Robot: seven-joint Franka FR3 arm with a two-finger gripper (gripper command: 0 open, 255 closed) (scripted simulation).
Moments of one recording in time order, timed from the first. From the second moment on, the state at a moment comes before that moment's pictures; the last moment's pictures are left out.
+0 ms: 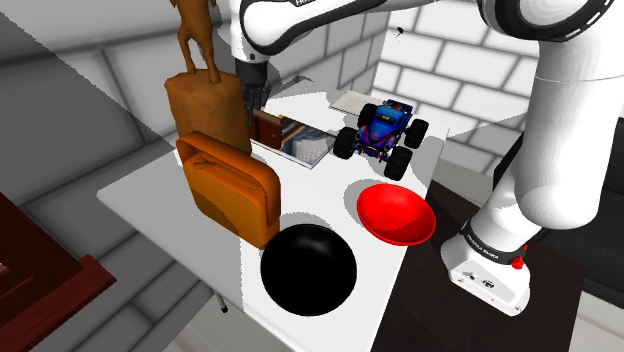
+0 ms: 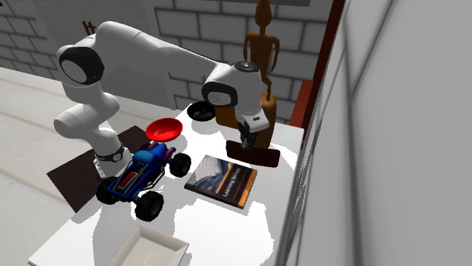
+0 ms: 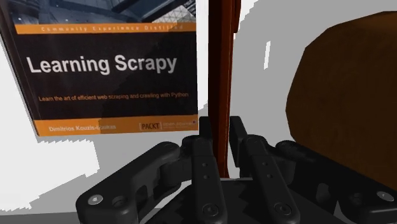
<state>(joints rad) 0.24 0.37 0.23 -1.62 -0.07 2.06 0.21</state>
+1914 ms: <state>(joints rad) 0.23 -0.16 0.25 -2.05 0.06 1.97 0.19</state>
